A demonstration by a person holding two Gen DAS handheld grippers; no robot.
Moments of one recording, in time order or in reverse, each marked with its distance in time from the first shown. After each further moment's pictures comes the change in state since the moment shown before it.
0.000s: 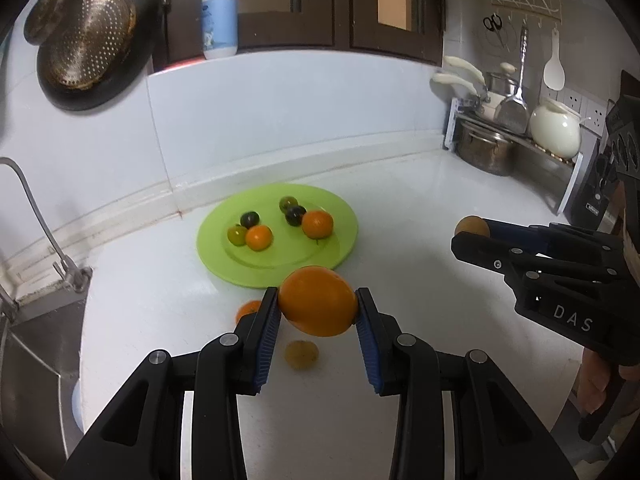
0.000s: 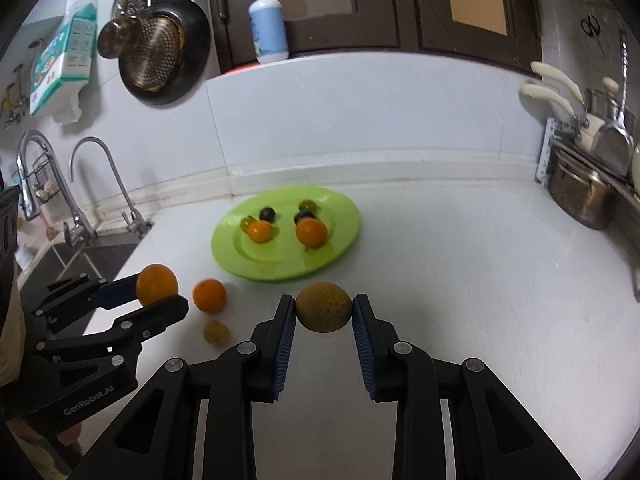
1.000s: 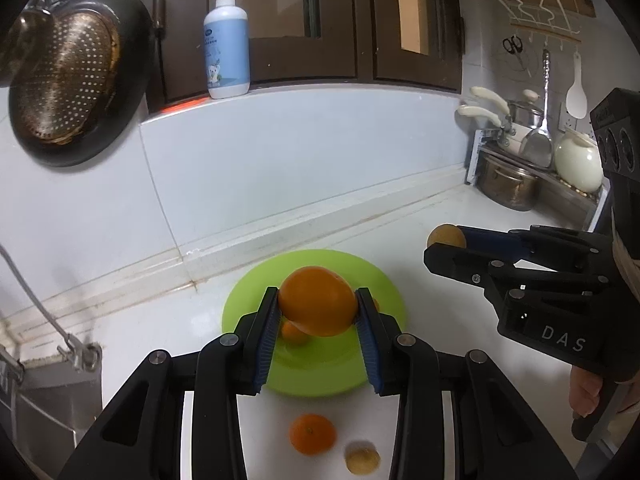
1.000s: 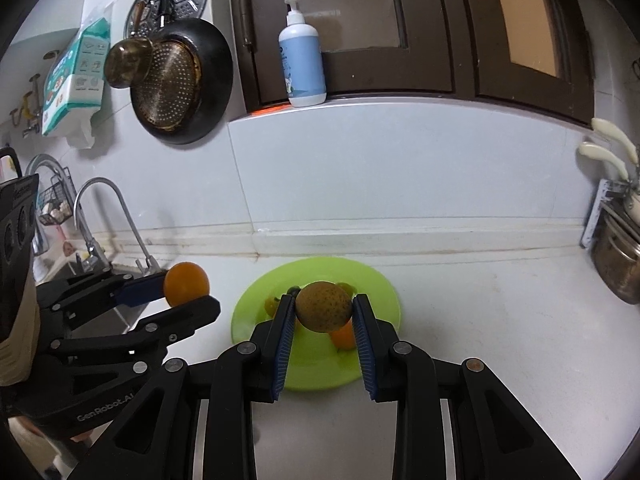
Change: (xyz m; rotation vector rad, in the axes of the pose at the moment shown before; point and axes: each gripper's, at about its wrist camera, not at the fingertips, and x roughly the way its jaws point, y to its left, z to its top) left arm 0.047 0.047 0.084 0.035 -0.065 0.008; right arm 0.058 0.015 0.088 -0.057 -0.066 0.096
